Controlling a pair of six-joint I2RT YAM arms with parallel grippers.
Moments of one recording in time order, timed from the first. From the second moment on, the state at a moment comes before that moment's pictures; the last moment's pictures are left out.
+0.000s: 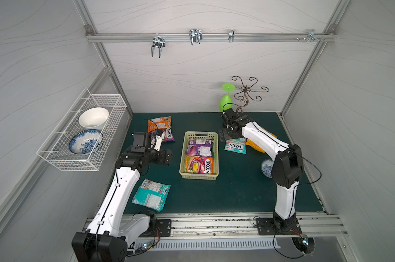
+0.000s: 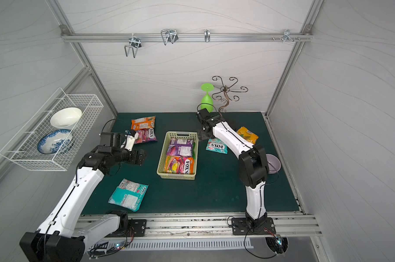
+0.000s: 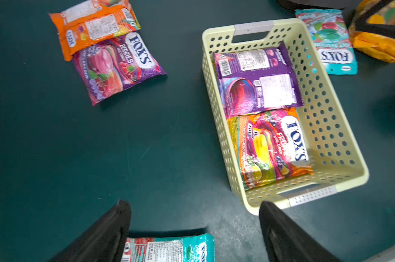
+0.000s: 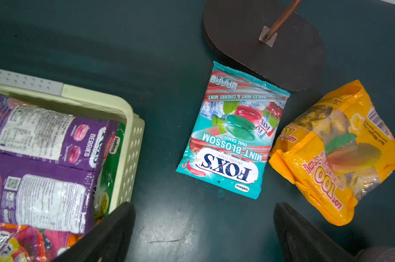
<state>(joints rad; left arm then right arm) -0.07 1.06 1.02 -0.84 0.15 0.08 0.59 1.93 1.77 -0.94 0.31 0.26</state>
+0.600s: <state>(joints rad) -0.06 1.45 1.18 -0.70 -0.01 0.22 0.56 1.44 1.42 -0.80 0.32 0.14</state>
